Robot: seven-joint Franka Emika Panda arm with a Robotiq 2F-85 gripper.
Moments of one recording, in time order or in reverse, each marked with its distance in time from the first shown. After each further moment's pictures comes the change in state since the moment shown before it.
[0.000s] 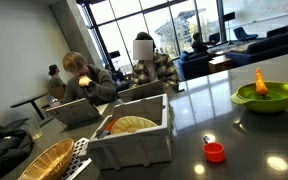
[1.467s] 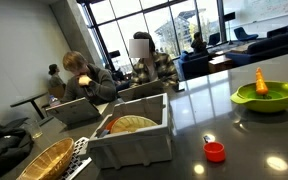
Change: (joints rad) arm 0.216 -0.039 0.161 0.195 0.104 -0.093 -0.036
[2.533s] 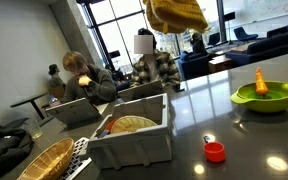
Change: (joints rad) arm 0.025 -0.113 0.064 0.010 -0.007 -0.223 -0.038
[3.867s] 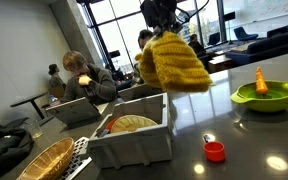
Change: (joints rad) arm 0.057 -0.197 0.047 0.084 -0.015 -0.126 -0.008
